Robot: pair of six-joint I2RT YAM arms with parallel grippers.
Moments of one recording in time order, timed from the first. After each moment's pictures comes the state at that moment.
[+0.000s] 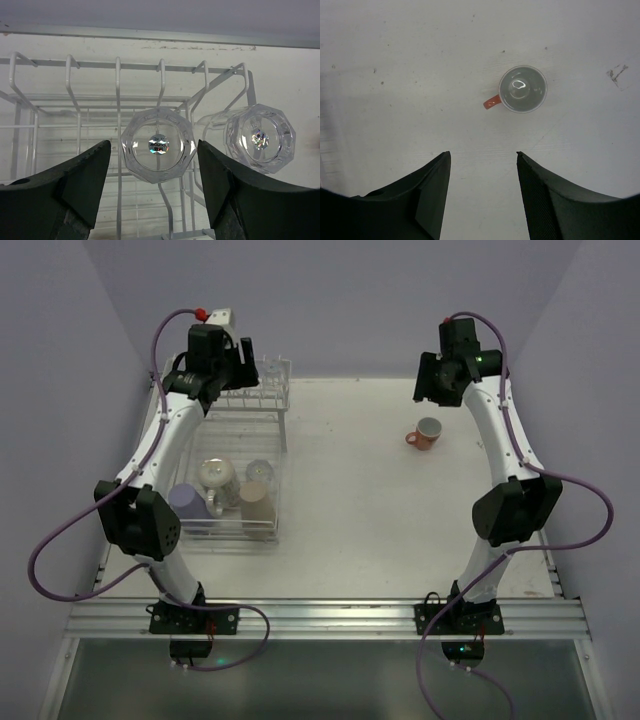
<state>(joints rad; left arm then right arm) -0.20 1.74 1.77 -0.53 -0.05 -0.24 0.16 1.85 2.04 -1.07 0.13 0.30</state>
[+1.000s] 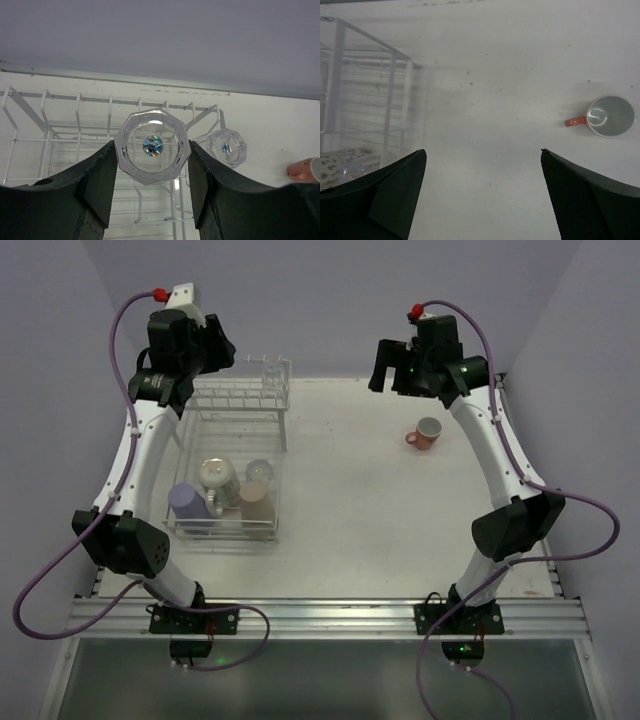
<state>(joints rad) -0.13 1.63 1.80 -0.48 0.00 -0.28 0.32 1.78 2.02 -0.94 0.03 0.33</state>
